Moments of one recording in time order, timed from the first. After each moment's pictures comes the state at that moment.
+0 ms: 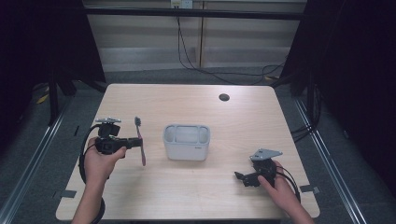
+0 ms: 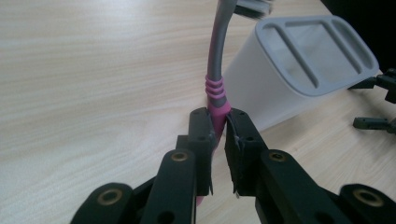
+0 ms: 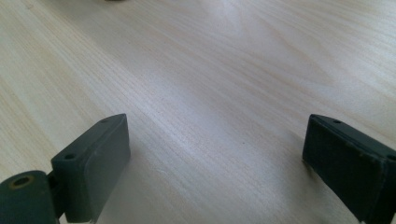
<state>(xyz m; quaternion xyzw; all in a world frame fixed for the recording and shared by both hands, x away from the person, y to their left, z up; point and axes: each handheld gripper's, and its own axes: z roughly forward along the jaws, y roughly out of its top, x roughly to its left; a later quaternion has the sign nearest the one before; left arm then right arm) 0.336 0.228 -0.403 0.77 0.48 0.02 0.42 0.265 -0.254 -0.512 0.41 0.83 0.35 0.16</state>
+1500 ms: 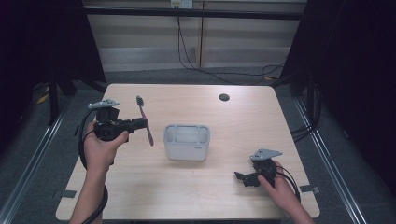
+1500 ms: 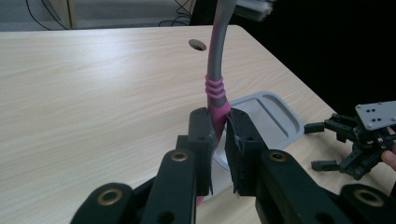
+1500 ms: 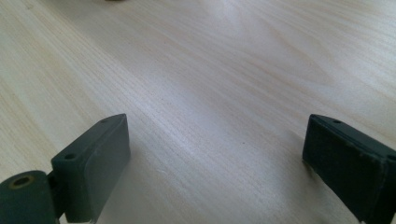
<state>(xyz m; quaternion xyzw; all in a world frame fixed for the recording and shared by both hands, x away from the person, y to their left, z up) 0.339 0.210 -0.345 0.75 0.43 0.06 0.50 0.265 -0.254 -0.512 0.41 0.83 0.35 0.16</state>
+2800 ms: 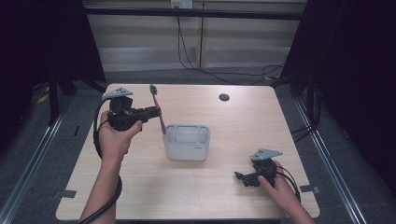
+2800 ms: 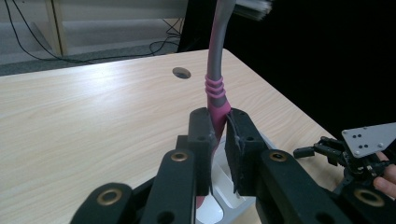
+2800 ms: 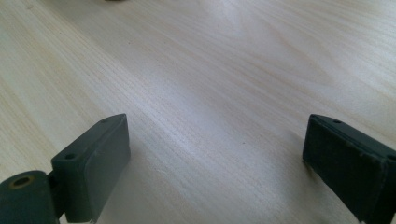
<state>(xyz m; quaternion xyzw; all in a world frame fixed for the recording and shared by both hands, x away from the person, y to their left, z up) 0.352 0.175 -0.329 0.75 0.40 0.08 0.52 0.265 -0.255 -0.512 0.41 0.83 0.35 0.16</state>
